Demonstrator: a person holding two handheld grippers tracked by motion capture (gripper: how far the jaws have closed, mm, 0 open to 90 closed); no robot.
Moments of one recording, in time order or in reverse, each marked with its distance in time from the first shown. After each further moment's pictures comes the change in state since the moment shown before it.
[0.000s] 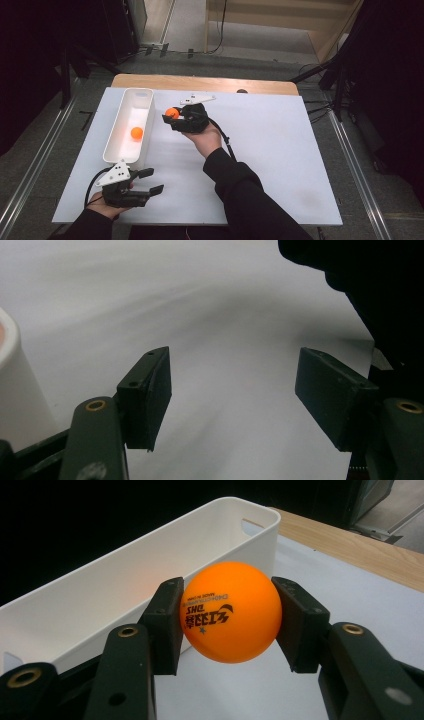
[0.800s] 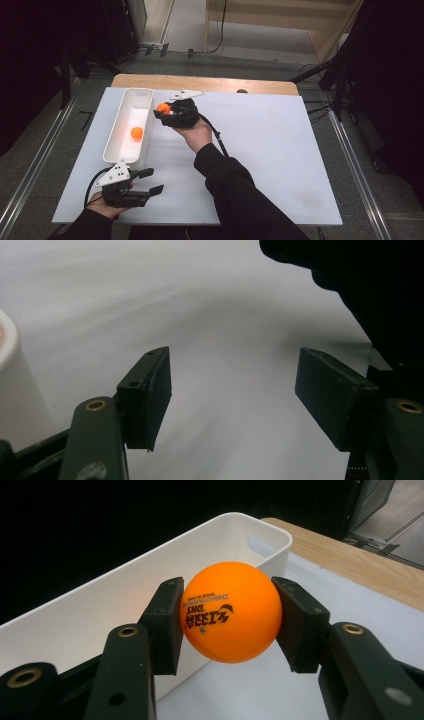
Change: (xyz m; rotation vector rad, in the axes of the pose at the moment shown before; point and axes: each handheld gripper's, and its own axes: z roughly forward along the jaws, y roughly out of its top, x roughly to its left) left arm 0.000 0.000 -0.001 0.005 -0.004 0.005; right arm 0.010 0.016 0.022 -0.009 -0.008 -0.016
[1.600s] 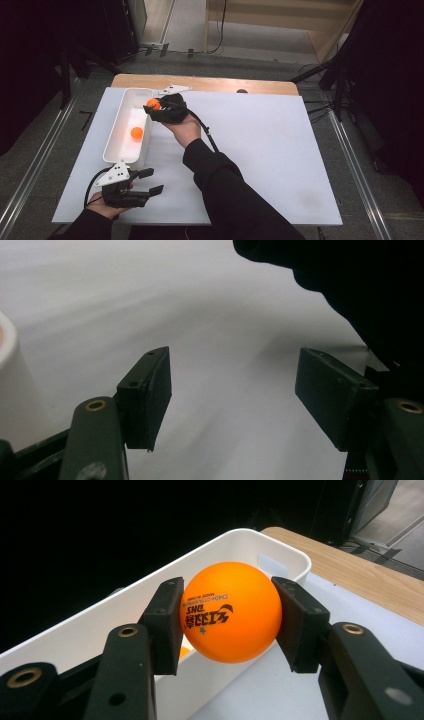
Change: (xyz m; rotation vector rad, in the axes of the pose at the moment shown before) left arm 0.000 0.000 0.000 -0.005 -0.006 -0.005; right arm 0.010 0.016 0.027 -0.009 -0.010 -0.005
